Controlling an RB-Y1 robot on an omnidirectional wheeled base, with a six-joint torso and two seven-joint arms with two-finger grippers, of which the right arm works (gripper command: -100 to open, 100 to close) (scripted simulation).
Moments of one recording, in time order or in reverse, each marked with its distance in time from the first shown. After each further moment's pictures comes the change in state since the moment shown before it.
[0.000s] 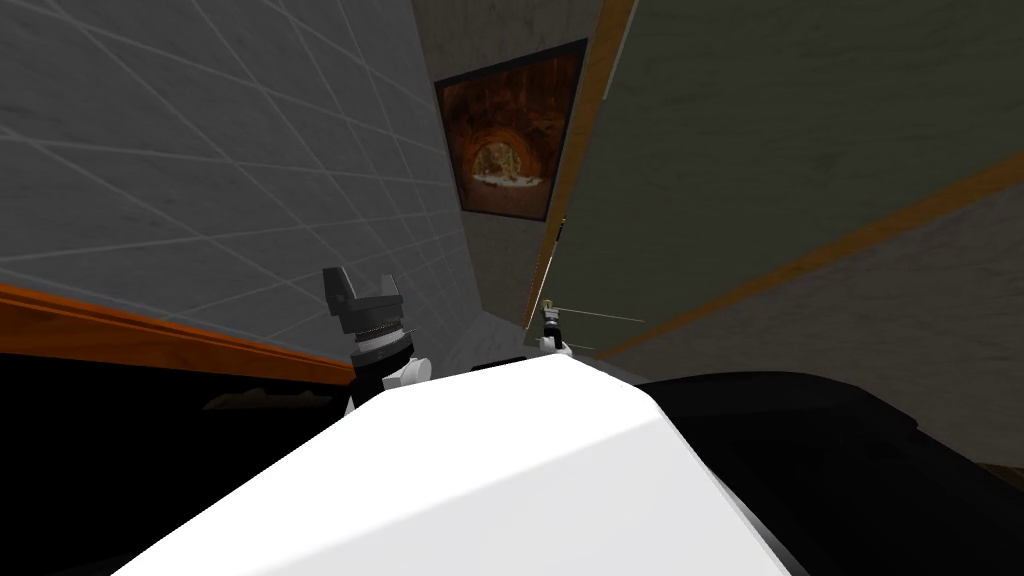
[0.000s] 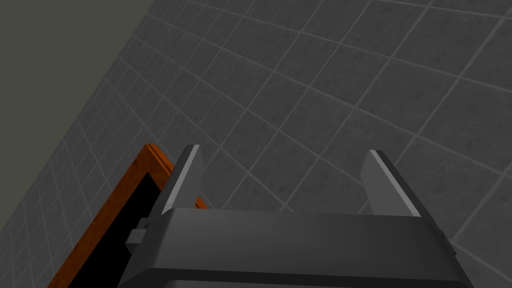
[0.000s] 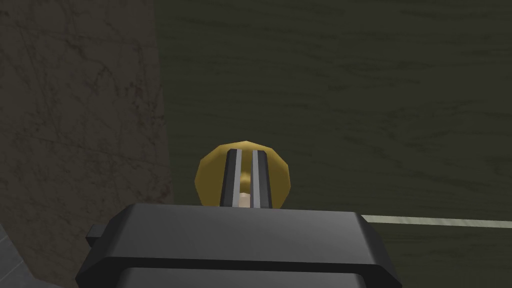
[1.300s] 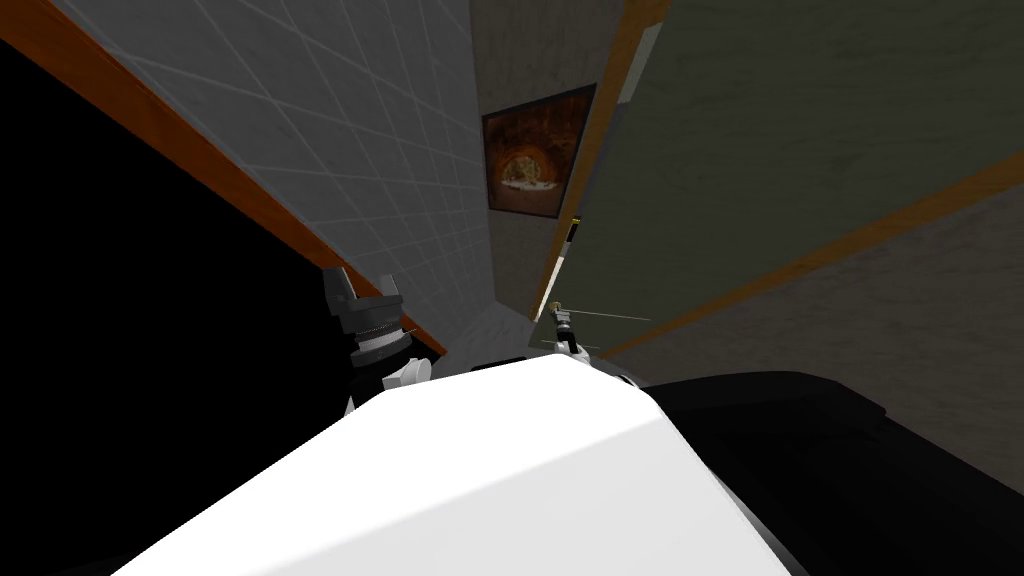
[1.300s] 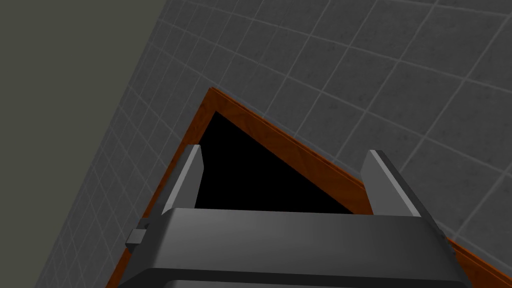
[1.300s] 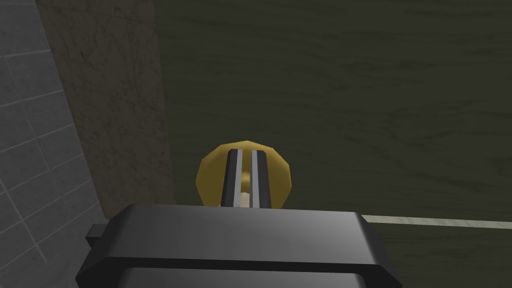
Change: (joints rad) arm 0.074 -0.162 0.061 0.002 0.018 -0.020 -0.195
